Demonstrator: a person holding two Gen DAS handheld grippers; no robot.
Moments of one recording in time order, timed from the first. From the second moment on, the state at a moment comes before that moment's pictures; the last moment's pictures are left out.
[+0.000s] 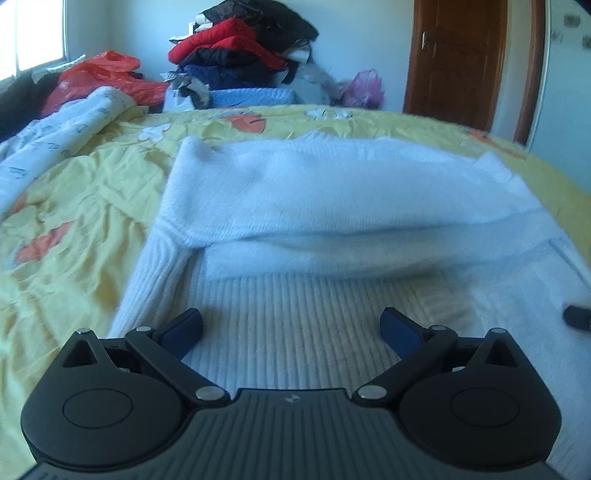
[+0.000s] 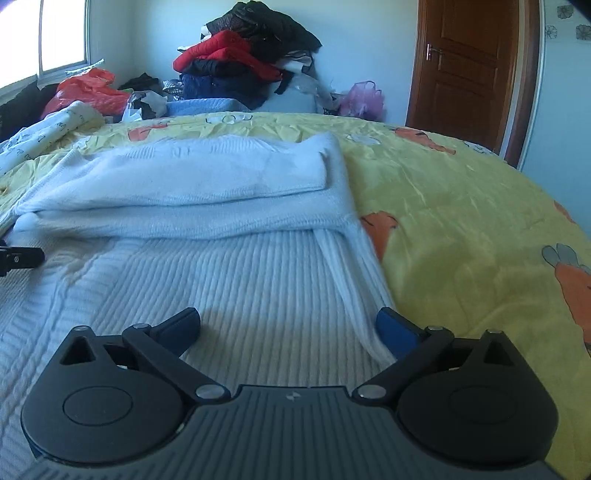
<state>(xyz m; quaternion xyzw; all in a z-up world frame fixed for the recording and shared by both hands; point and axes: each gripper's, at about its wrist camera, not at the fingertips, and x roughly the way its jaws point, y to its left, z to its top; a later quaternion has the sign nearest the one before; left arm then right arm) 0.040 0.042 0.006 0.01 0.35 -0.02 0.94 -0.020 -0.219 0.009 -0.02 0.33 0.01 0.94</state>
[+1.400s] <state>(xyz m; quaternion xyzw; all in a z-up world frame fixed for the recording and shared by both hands) -0.065 0.045 -0.001 0.01 0.33 -0.01 0.94 -0.128 -0.217 0.004 -0.02 0.34 0.04 0.94</state>
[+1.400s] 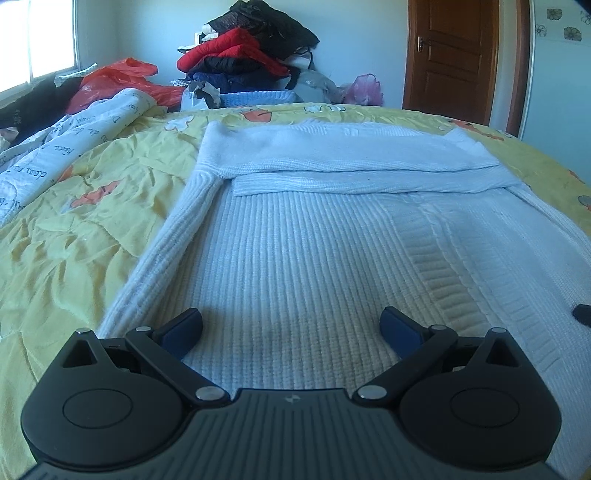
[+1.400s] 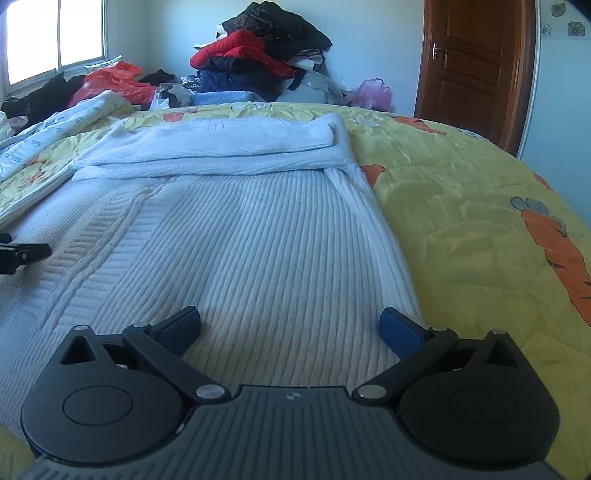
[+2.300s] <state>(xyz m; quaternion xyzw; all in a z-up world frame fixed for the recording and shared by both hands) -0.090 0.039 -0.002 0.01 0.33 0.01 0.95 -0.135 -0.218 0.003 -0.02 0.33 0.04 0.94</state>
